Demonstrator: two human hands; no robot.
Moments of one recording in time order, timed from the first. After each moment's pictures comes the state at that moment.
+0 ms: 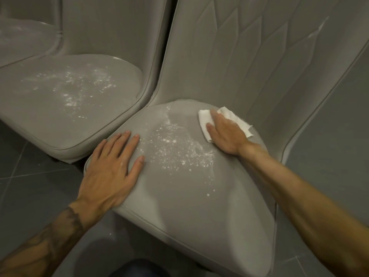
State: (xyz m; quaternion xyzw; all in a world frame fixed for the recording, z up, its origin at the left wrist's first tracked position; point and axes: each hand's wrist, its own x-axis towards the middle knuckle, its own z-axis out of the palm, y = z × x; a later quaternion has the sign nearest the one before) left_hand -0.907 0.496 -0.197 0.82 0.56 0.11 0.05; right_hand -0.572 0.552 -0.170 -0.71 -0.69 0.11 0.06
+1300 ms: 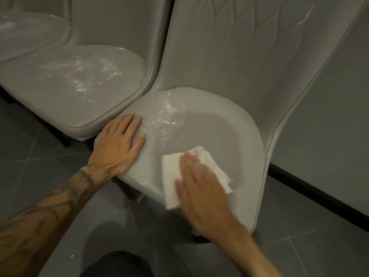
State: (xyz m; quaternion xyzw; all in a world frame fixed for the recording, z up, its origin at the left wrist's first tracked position) left_hand -0.910 0.497 -0.196 0.82 0.56 0.12 0.06; right_hand -0.678 0.338 -0.182 -0.64 -0.76 0.11 0.08
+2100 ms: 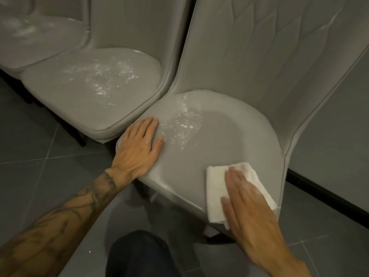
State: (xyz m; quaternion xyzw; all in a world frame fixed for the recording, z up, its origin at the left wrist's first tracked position) left_hand -0.911 0.497 -0.194 0.82 0.55 0.14 0.07; right_hand -0.643 0.294 -0.172 -0.69 -0.71 0.10 0.06
